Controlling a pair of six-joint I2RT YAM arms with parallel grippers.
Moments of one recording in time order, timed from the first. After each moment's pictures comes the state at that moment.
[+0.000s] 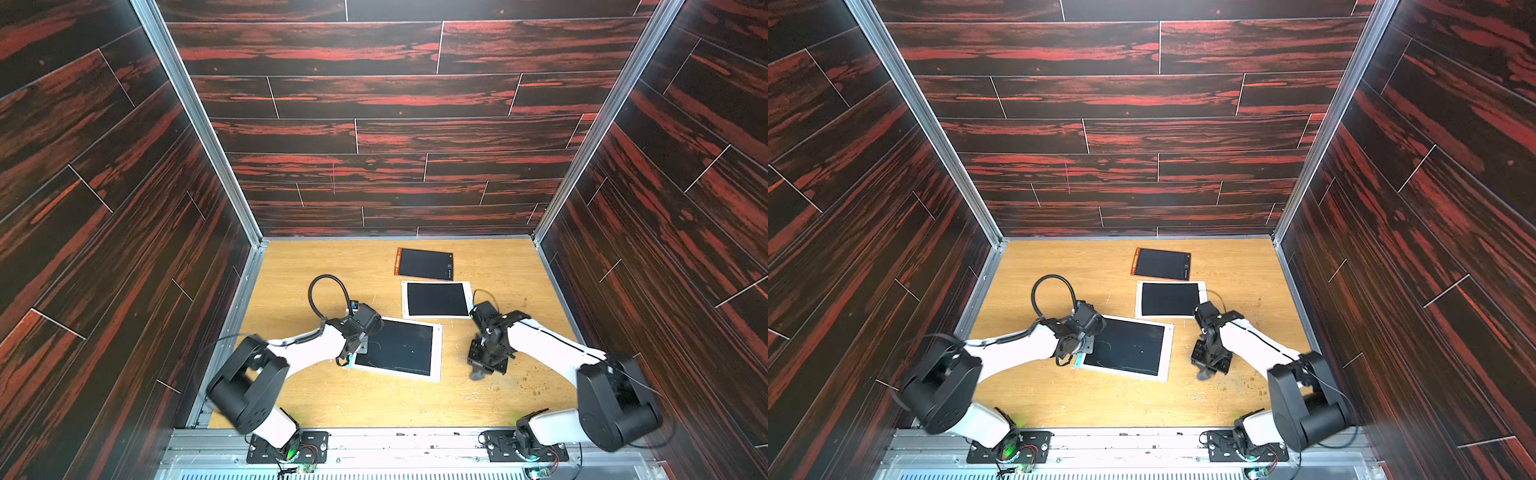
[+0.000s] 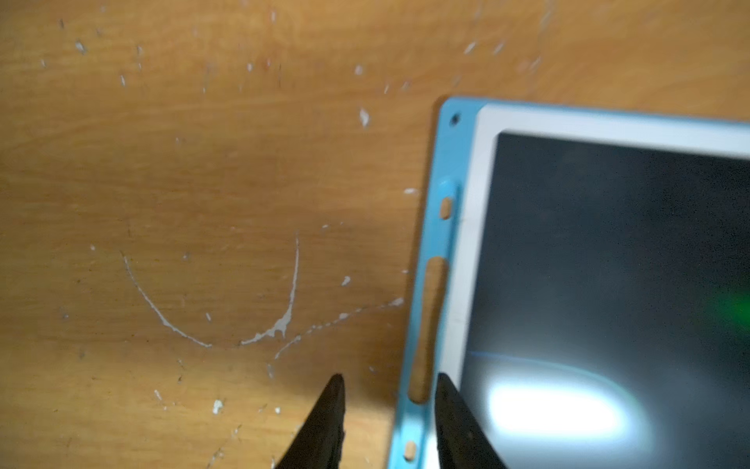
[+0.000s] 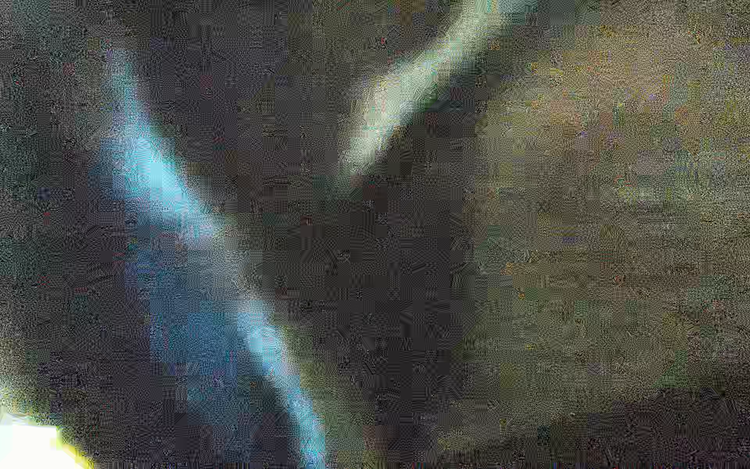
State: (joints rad) left arm -0.65 1.51 0.81 -0.48 -0.33 -0.57; right arm 0.41 1.39 0.82 -0.95 -0.06 0.76
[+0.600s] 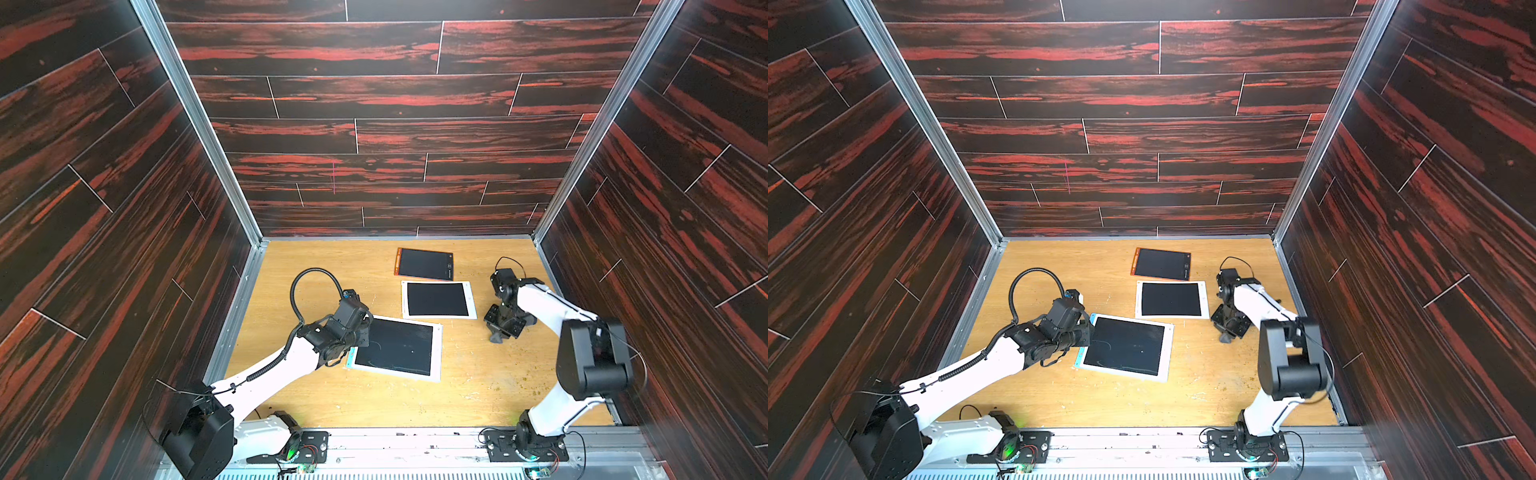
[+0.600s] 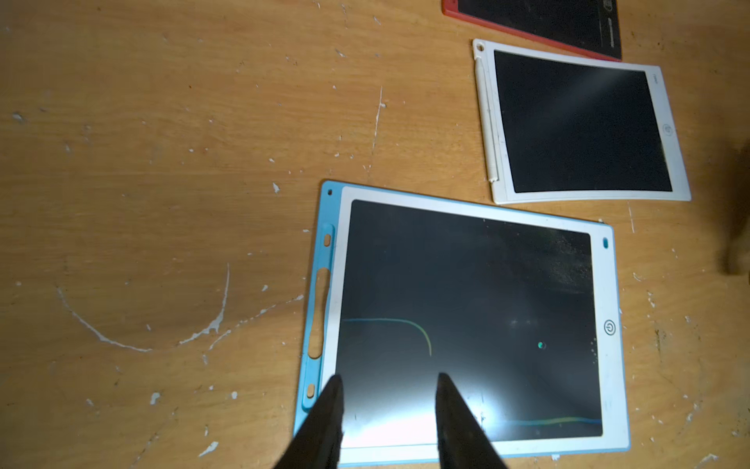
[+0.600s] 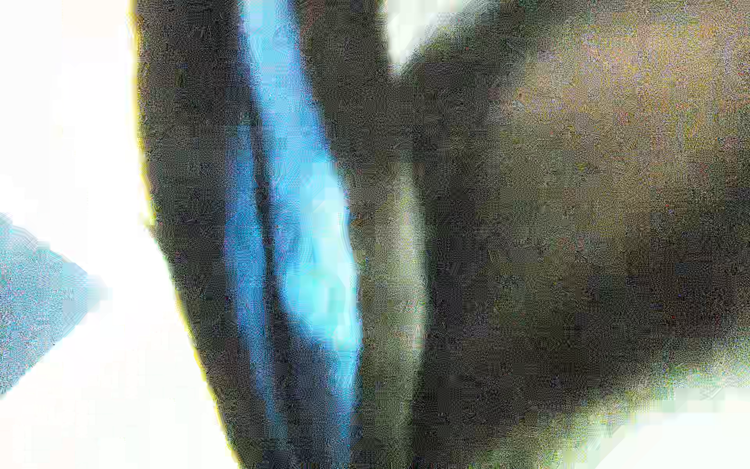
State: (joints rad) left arm -0.65 1.24 0.79 -0.45 -0.13 -0.59; right arm 0.11 1.72 1.15 -0.96 0.13 0.76
